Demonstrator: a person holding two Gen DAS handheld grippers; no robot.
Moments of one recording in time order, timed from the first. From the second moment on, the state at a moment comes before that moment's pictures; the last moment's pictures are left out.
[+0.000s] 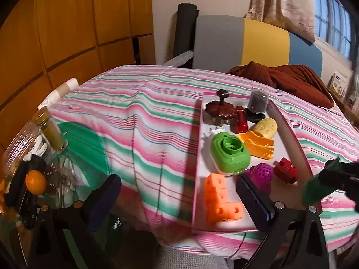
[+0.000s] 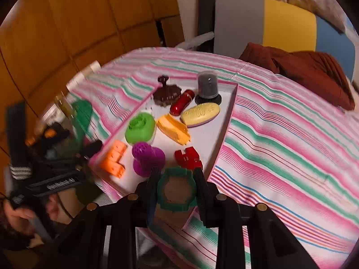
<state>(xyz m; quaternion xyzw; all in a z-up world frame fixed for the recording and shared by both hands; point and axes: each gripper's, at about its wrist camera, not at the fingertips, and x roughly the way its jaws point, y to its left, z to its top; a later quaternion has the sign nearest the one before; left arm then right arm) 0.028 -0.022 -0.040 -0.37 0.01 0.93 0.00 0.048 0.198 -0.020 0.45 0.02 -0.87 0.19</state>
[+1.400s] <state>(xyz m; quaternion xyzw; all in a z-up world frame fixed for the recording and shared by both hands) 0.041 -0.010 -0.001 -0.35 0.05 0.93 -0.05 0.040 0.190 0.010 0.41 -0.01 -0.91 0.06</state>
